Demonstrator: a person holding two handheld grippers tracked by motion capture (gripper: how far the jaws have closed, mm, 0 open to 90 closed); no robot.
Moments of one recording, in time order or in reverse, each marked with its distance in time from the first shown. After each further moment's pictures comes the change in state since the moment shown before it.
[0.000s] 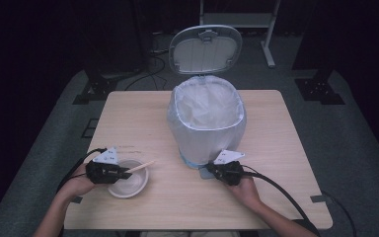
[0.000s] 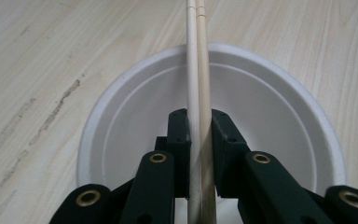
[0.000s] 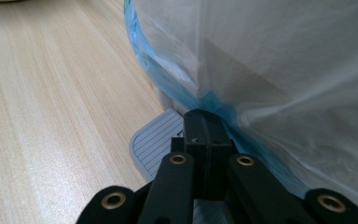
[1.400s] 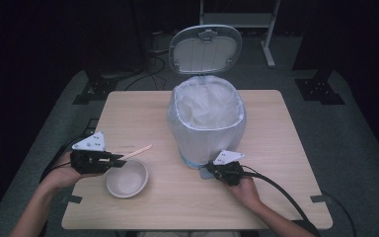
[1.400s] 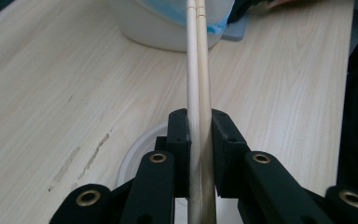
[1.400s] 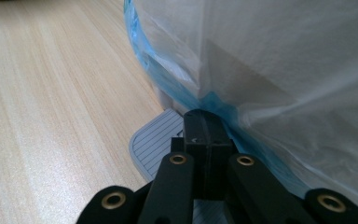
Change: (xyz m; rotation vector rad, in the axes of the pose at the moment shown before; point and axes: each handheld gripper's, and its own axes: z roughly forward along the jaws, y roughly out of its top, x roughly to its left) left arm -0.012 0.051 -0.068 -0.101 0.014 0.026; right arm 0.001 0.000 0.000 0.010 -0.009 -0.009
